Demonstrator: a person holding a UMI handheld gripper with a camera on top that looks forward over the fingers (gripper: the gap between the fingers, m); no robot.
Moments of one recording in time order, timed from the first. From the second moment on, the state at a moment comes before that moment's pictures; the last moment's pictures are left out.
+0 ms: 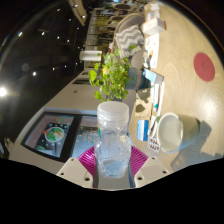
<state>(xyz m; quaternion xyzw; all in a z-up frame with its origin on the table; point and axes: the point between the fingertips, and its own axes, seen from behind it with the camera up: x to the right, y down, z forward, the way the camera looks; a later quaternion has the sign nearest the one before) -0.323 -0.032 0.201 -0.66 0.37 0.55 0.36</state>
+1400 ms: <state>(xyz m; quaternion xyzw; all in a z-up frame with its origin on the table) -0.058 -0.137 0.103 -0.90 0.04 0.01 0.43</state>
